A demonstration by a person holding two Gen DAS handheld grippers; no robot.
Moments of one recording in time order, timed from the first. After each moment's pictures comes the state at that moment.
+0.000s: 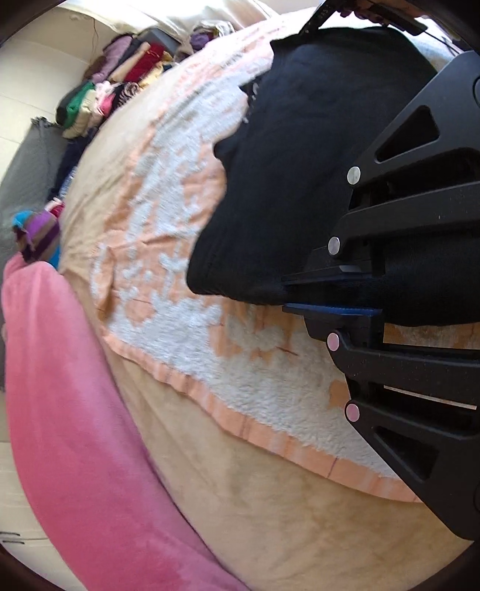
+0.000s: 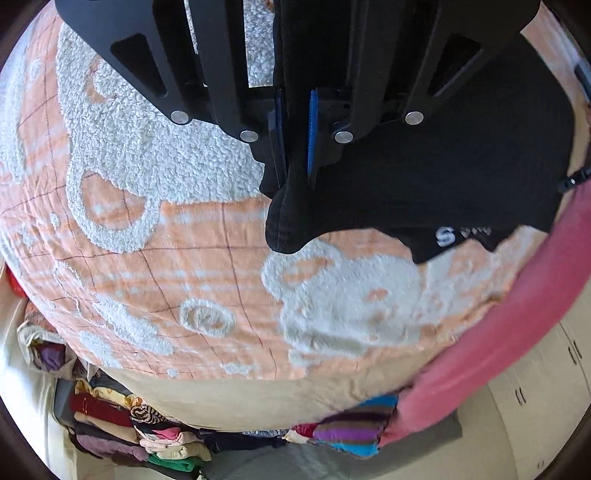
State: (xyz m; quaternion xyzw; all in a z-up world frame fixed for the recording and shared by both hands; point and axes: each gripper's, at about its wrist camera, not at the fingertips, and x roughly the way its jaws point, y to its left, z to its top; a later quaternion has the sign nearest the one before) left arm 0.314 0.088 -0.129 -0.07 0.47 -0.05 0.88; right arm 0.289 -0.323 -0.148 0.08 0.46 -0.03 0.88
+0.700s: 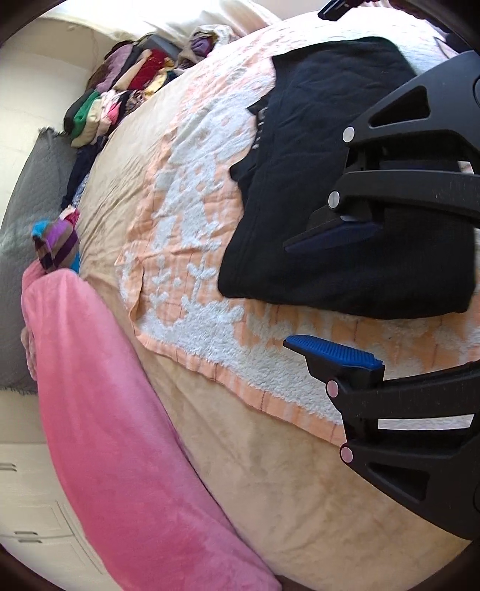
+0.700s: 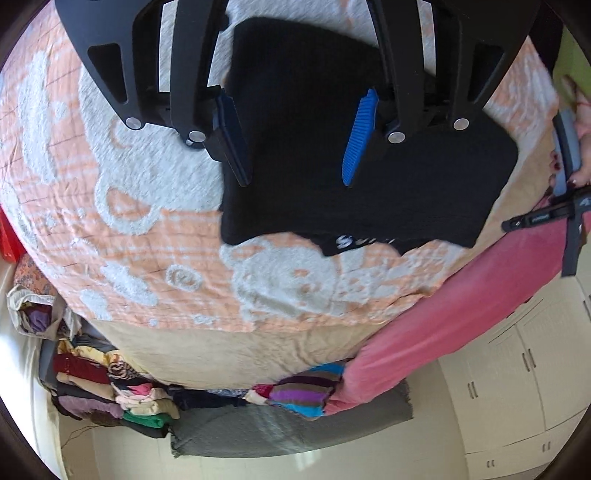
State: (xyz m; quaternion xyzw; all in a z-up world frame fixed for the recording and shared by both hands) left arm 0.283 0.086 -0.080 -0.04 0.44 -0.06 0.89; right arm 0.184 -0.273 -0.075 0.07 0.40 0.06 0.91
